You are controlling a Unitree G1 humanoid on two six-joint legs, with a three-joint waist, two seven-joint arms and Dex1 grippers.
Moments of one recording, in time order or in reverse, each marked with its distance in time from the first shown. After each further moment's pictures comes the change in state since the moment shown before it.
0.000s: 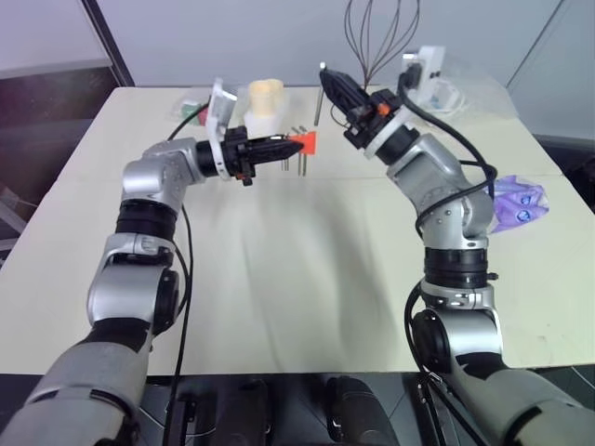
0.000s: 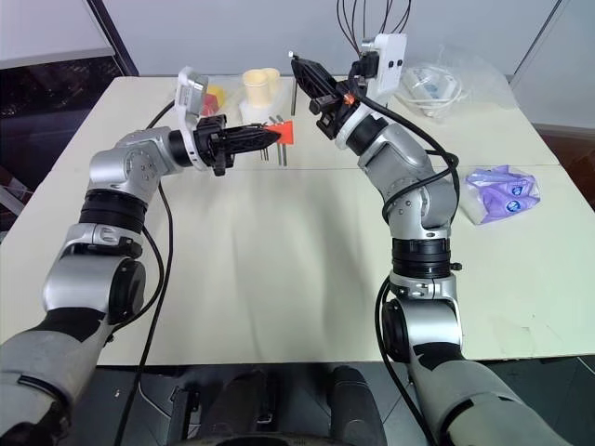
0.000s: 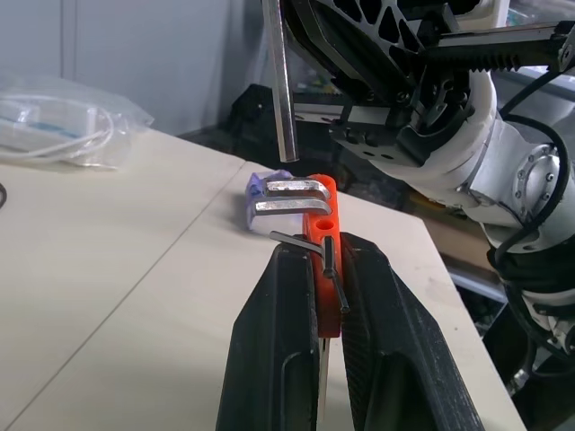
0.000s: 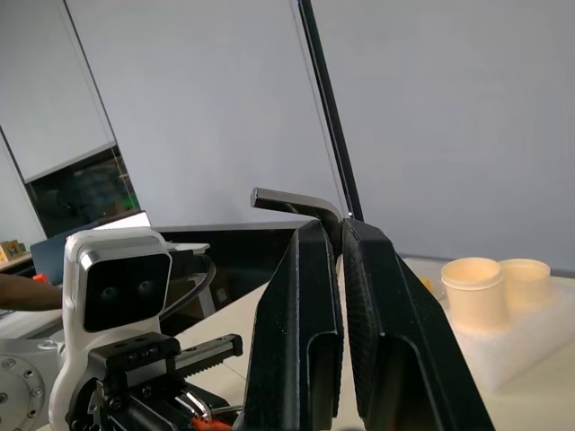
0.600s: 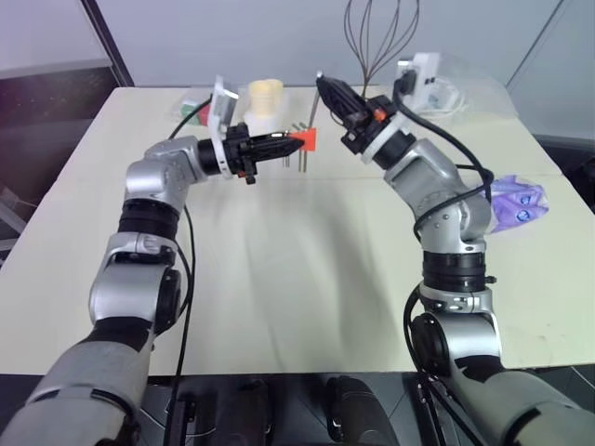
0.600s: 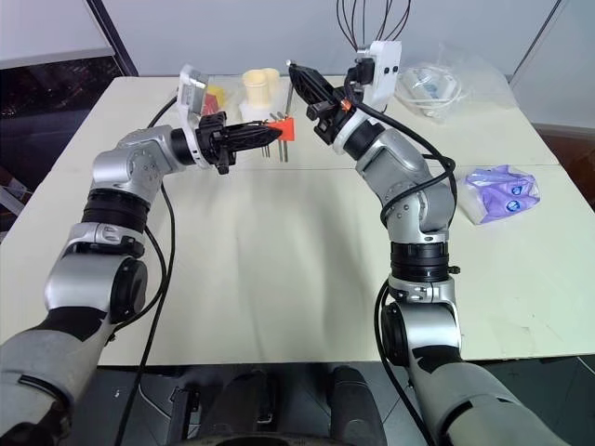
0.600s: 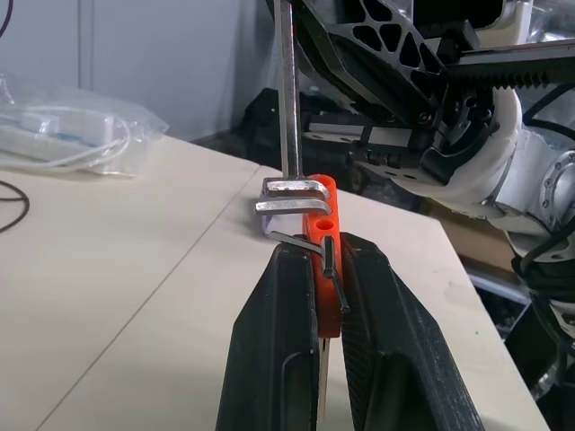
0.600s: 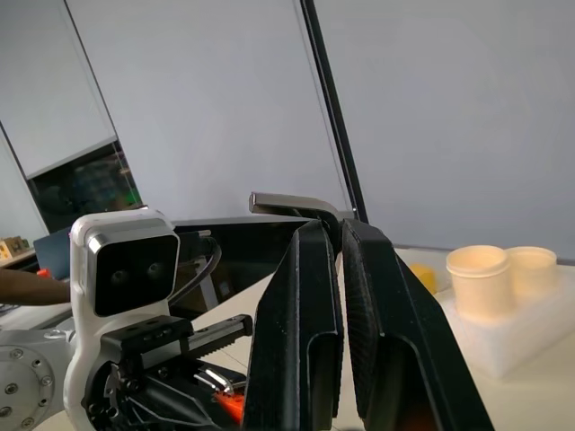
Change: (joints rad) left arm -0.009 -0.010 0.000 0.024 0.009 -0.049 0.026; right arm 0.019 0.008 0.008 -0.019 0.008 0.017 -0.010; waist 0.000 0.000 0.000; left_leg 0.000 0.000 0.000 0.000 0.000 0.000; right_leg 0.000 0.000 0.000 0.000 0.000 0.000
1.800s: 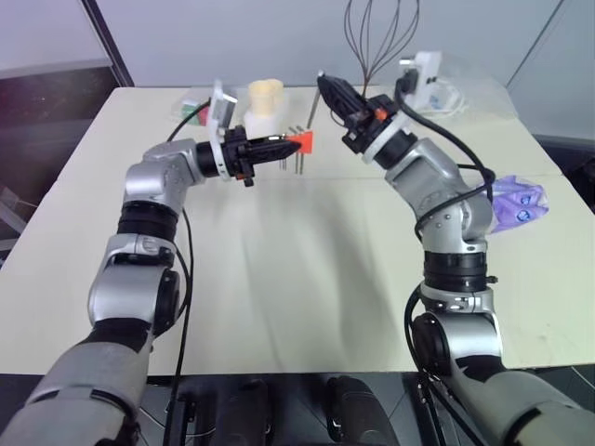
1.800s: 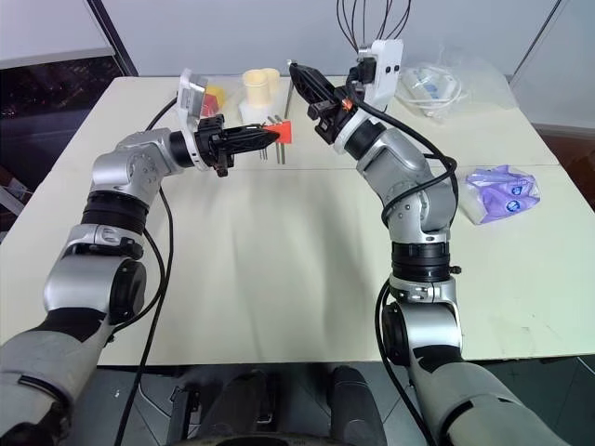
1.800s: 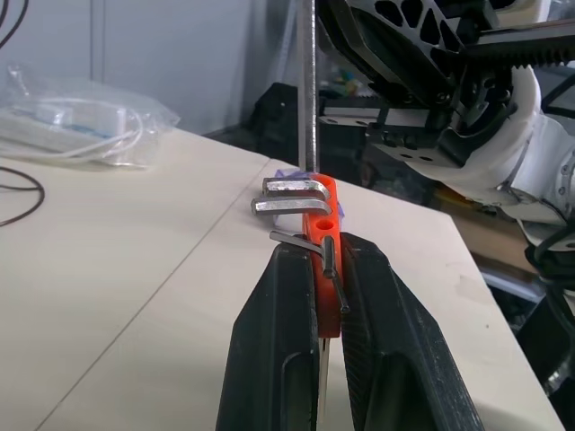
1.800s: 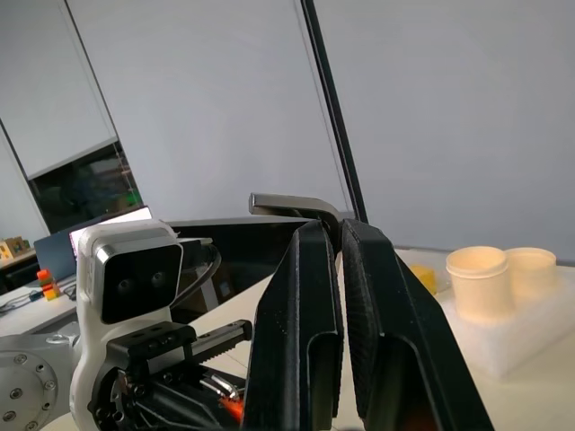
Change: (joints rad) left arm 0.010 0.006 0.000 0.016 0.013 -0.023 0.007; right arm 0.004 -0.005 -0.001 0.000 0.002 -0.001 0.001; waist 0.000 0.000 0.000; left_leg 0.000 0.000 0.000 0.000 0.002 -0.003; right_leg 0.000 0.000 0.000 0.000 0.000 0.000
